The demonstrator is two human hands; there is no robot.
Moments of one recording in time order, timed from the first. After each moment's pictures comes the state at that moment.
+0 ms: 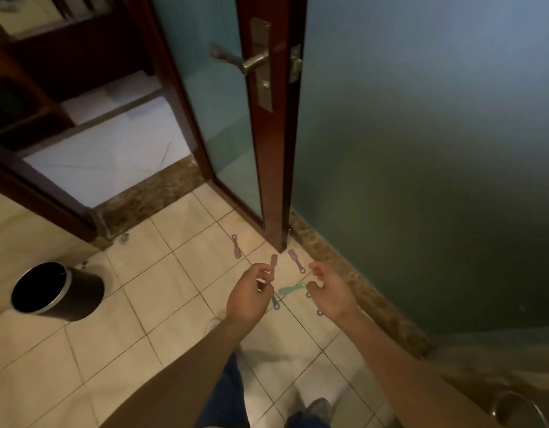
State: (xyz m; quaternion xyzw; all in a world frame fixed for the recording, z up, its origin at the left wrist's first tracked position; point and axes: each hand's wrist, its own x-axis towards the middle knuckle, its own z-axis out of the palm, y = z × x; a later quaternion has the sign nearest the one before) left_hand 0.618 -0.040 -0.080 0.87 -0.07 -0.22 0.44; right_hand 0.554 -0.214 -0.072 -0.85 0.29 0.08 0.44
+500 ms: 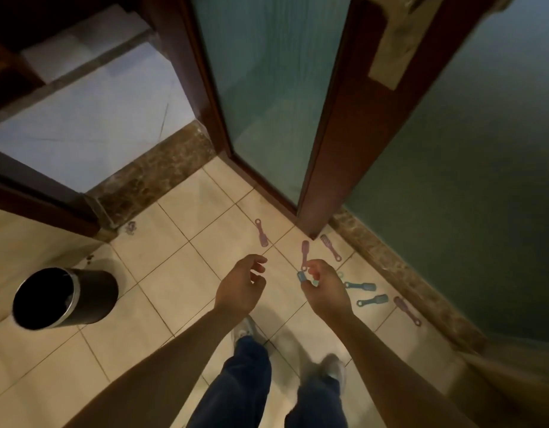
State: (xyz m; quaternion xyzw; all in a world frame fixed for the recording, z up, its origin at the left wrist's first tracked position) left_hand 0.836 0.084 -0.177 0.88 -0.11 -0.29 0.36; right_hand 0.746 -0.086 -0.168 -0.81 0.34 0.12 0.46
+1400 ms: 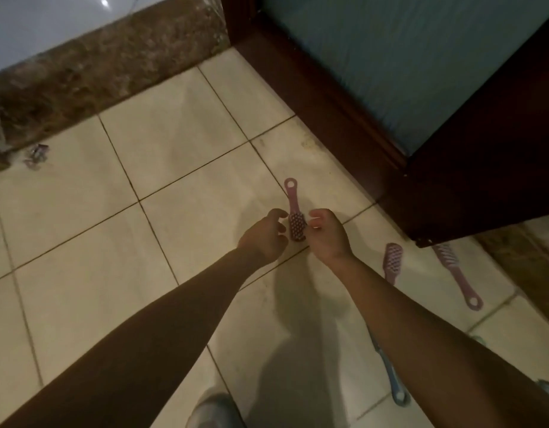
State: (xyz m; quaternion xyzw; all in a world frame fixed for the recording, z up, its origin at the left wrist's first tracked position) left_hand 1.029 0.037 -0.776 0.89 -0.10 -0.33 0.29; right_hand 0.986 -0.096 -0.789 -0.78 0.31 0.13 0.52
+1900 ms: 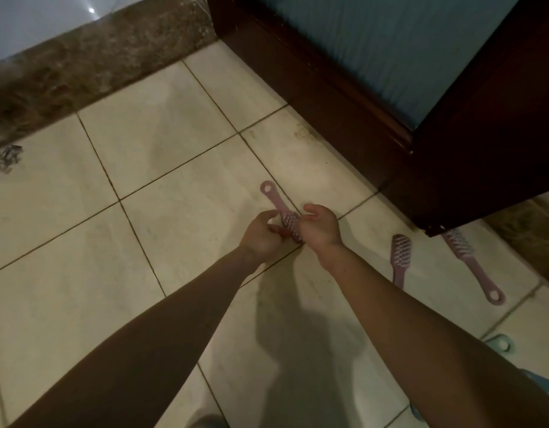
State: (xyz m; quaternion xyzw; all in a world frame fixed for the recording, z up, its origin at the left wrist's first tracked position) left_hand 1.020 0.028 -0.822 0.81 0.07 -0.34 0.47; right_hand 0.996 -0.090 -0.836 -0.69 0.38 0.09 0.61
